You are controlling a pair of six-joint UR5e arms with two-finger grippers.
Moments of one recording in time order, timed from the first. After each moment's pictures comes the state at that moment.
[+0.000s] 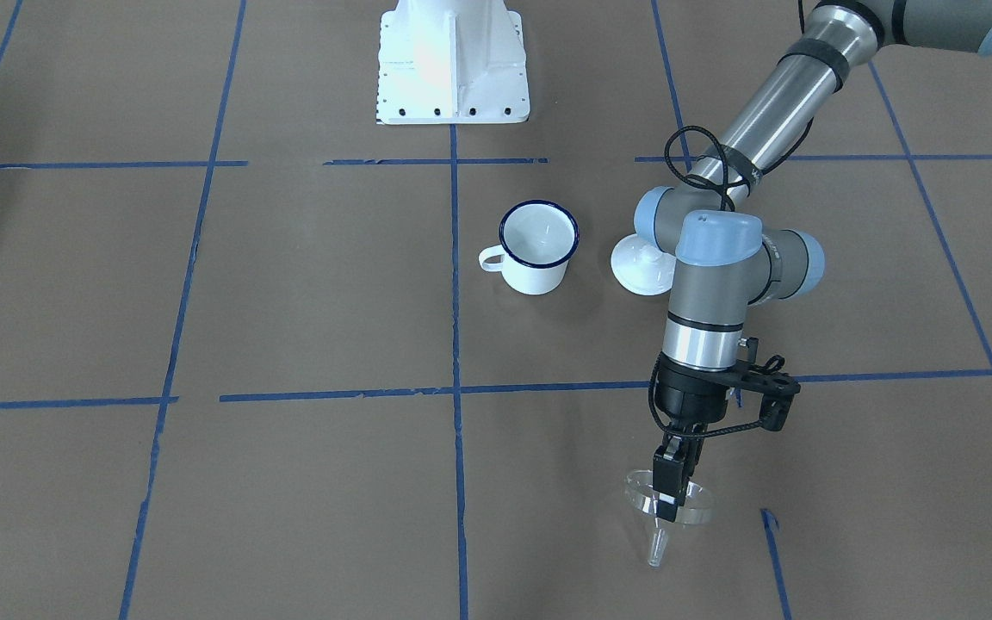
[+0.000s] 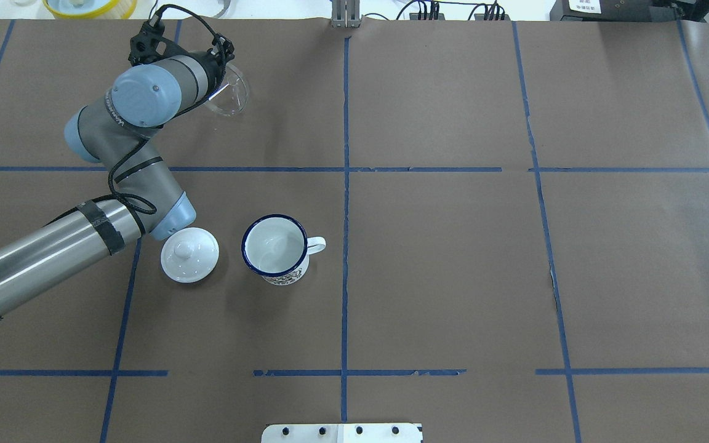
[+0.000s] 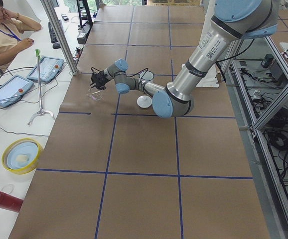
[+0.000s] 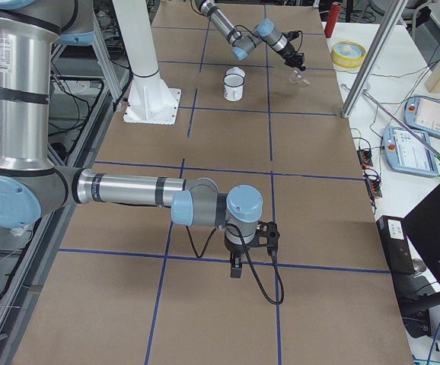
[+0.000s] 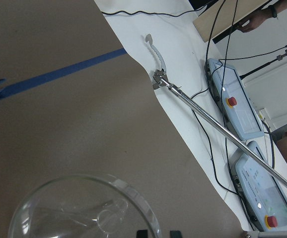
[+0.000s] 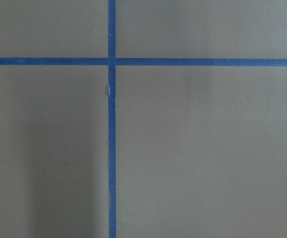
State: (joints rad) left arm -0.78 -2.27 -1.14 -2.49 -1.41 -1.91; right arm 1.57 -1.68 1.66 -1.57 2.29 0.01
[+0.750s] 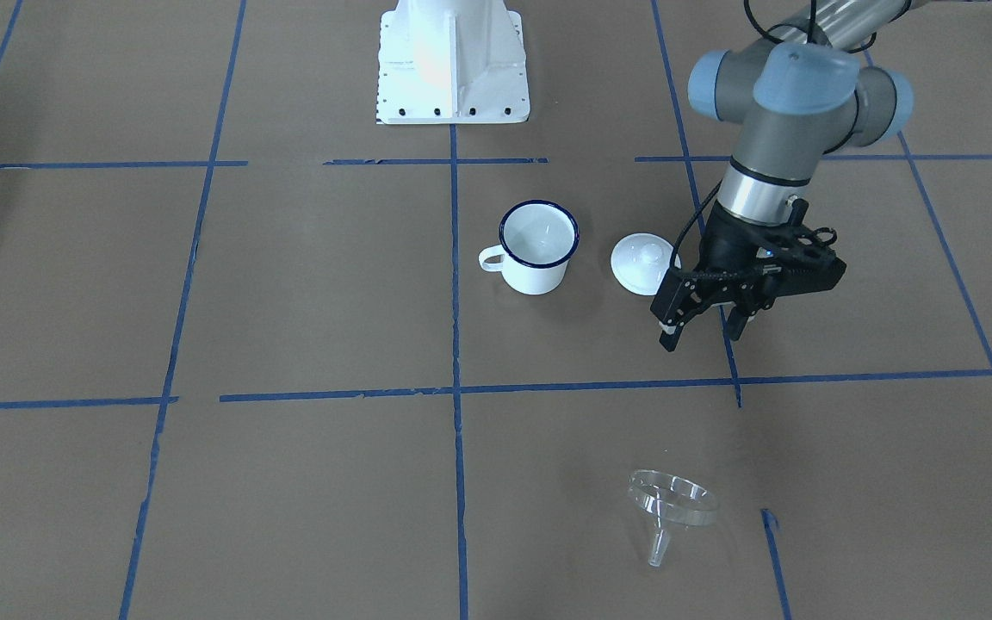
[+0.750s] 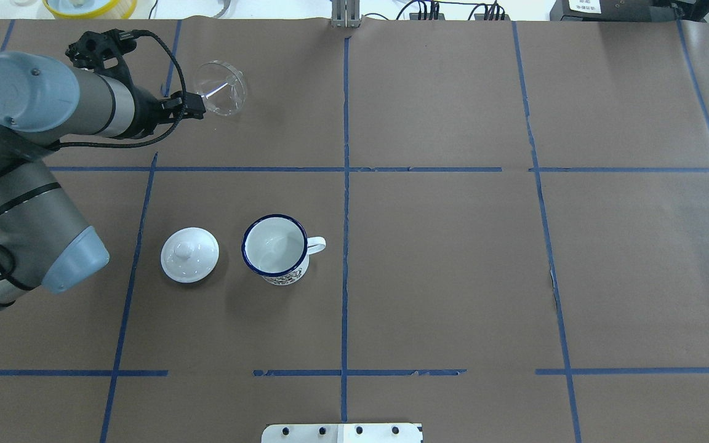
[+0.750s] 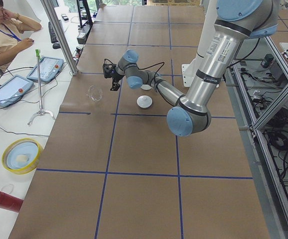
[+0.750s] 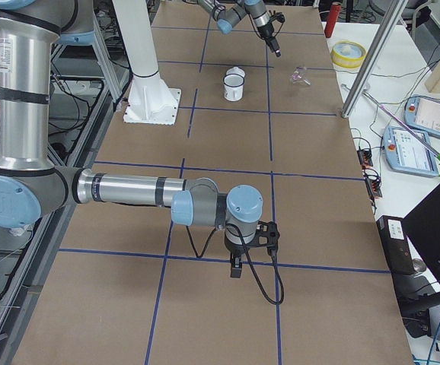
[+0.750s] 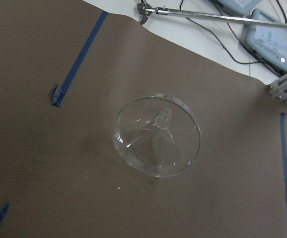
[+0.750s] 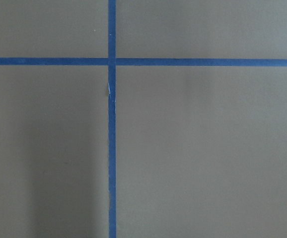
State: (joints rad) left arm -0.80 -1.95 -1.84 -1.85 -1.74 -1.26; right arm 1.57 -1.68 1.66 -1.57 2.29 0.01
